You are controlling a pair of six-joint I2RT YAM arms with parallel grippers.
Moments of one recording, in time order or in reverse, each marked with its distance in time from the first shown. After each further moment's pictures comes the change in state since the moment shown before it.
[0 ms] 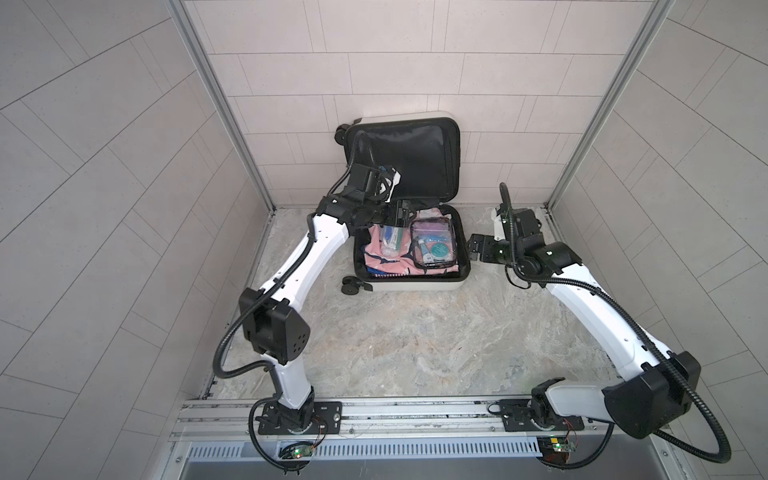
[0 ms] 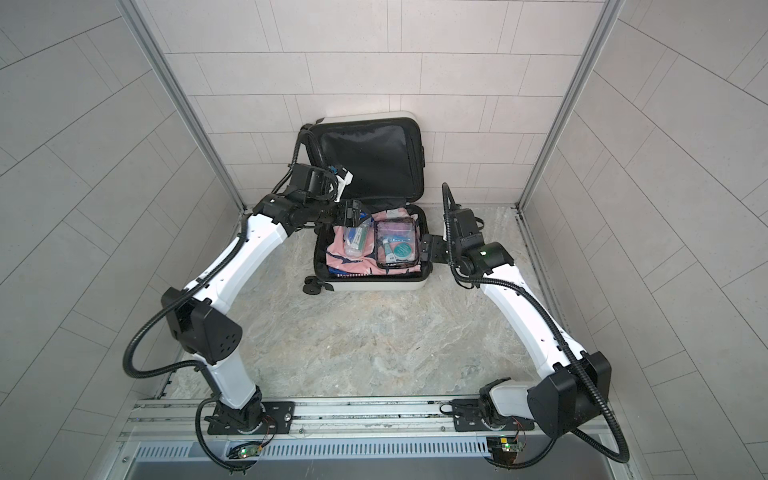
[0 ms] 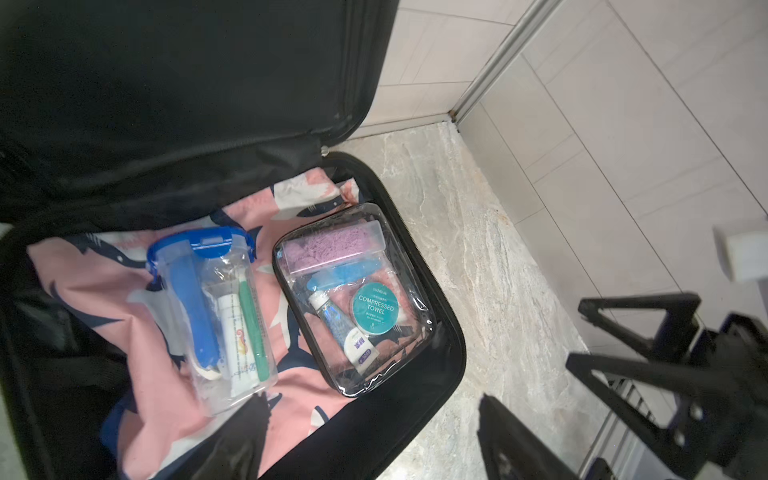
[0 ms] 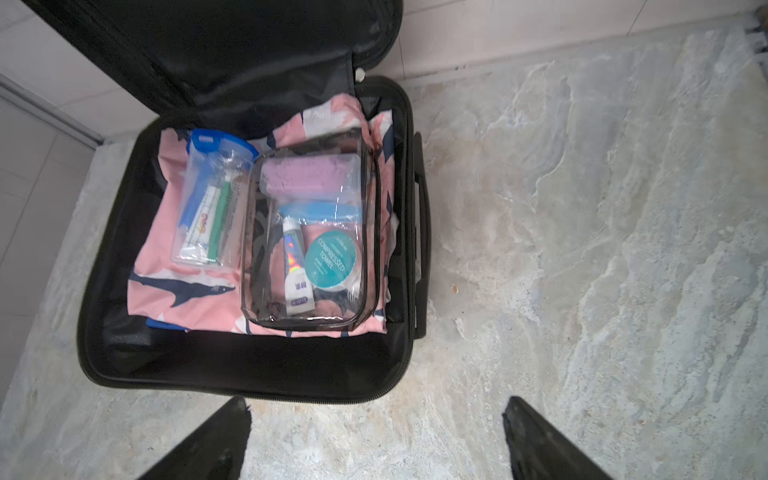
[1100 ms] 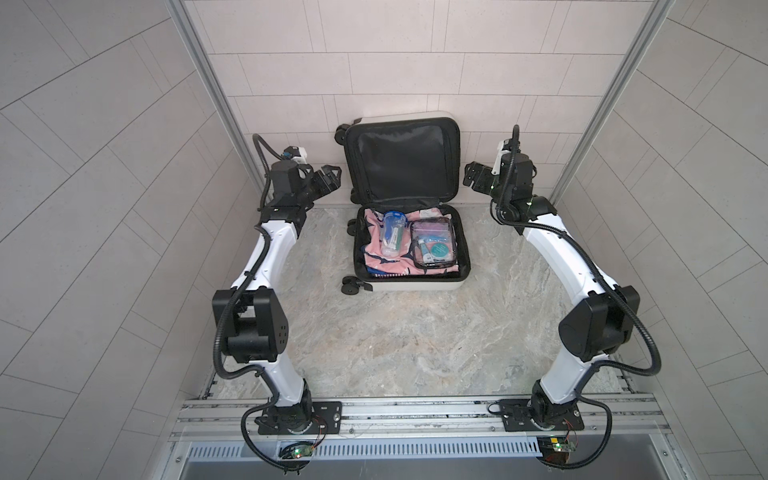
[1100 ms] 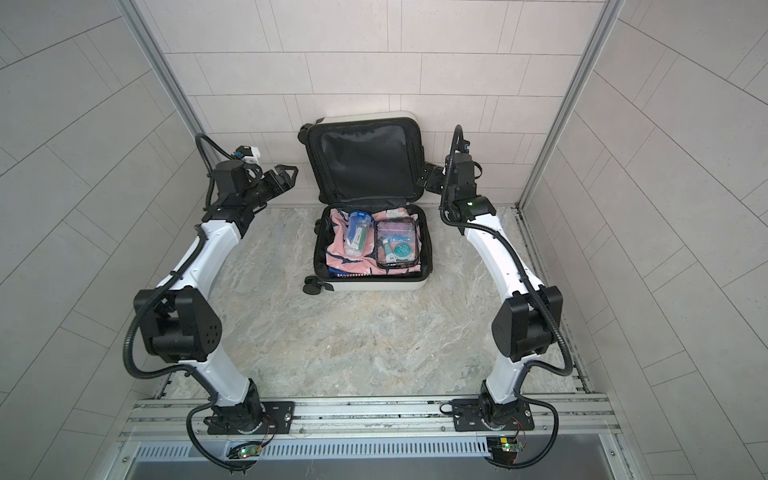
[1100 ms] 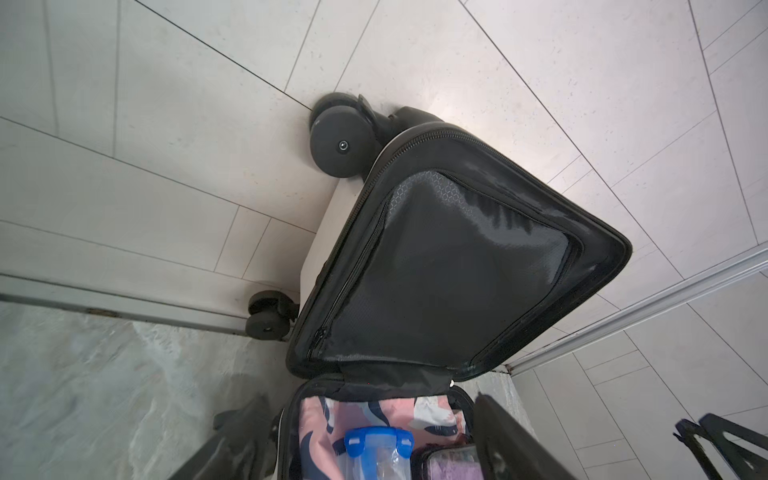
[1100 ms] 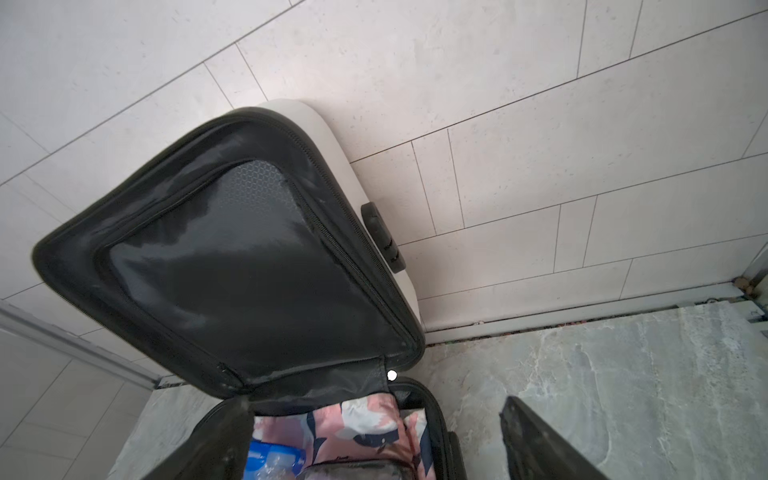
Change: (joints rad) left arm 0.433 0.032 -0.235 0.699 0.032 -0.308; right arm -0.107 0.478 0.481 0.456 0.061 0.000
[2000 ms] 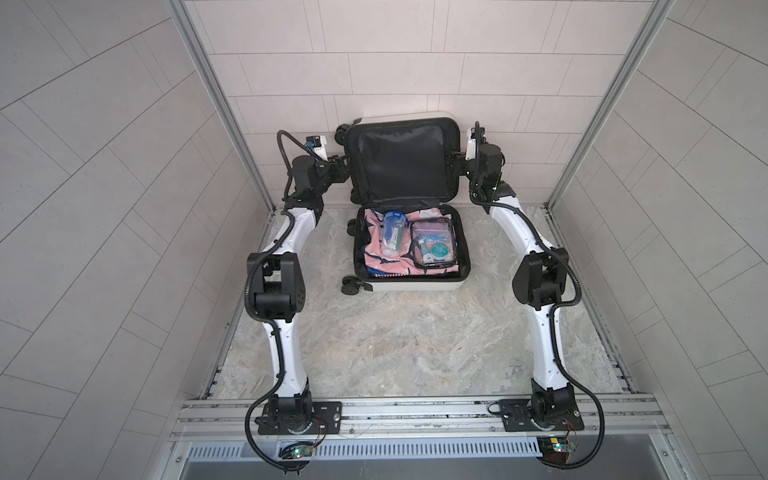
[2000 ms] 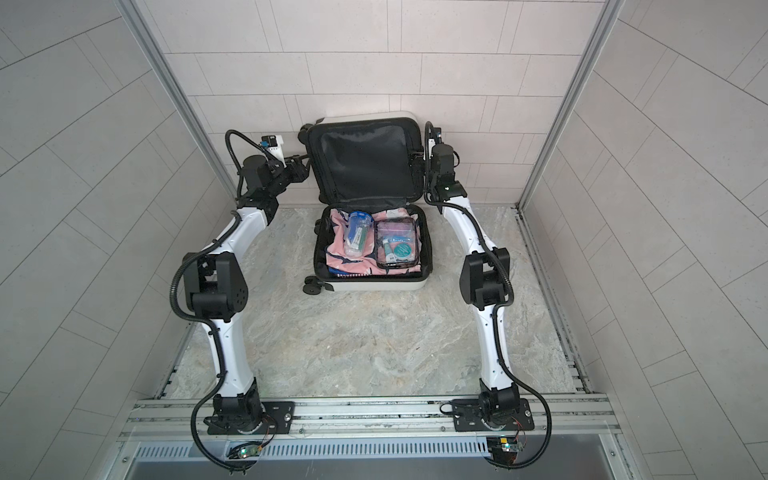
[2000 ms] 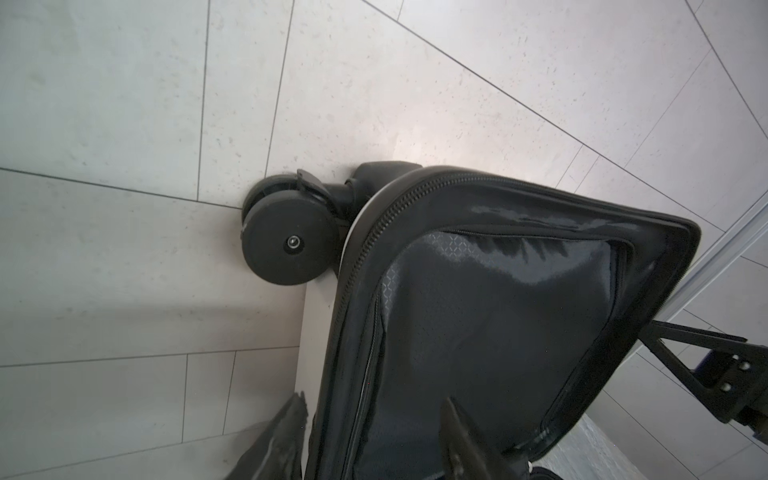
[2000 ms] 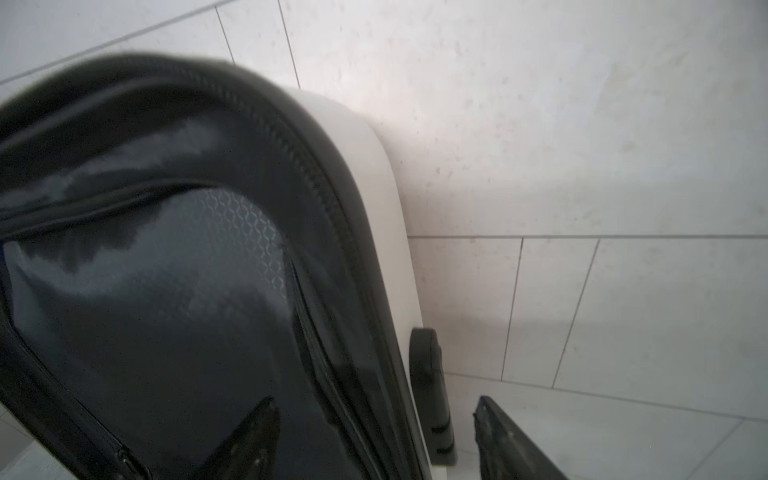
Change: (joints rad) left arm -0.031 0.386 0.323 0.277 0.014 0.203; right arm -0.031 0.590 0.627 0.183 -0.149 -0.238
